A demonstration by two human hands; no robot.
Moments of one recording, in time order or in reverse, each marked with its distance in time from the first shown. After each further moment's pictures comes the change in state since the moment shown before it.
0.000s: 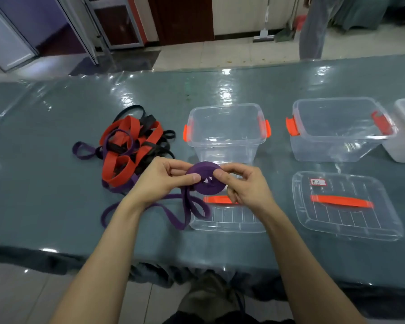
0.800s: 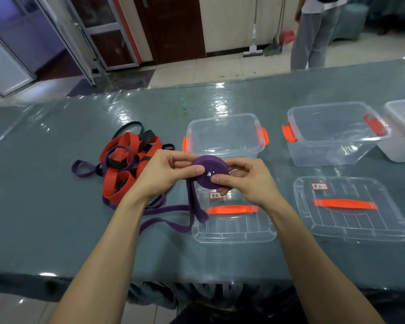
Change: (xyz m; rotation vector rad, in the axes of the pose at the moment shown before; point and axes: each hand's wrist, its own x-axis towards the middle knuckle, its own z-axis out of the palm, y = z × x) left_hand 0.027 0.031 -0.008 -0.023 -0.059 0.113; right_hand 0.017 -0.027 0.000 -0.073 -0.036 -0.144
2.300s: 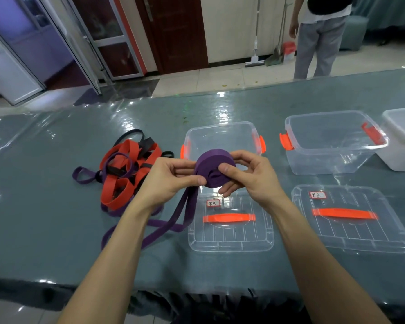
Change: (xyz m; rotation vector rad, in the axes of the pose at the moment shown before) left_hand 0.004 -0.002 0.020 0.049 0.079 0.079; right_hand 0.004 -0.013 -0.021 0.161 -0.001 -0.054
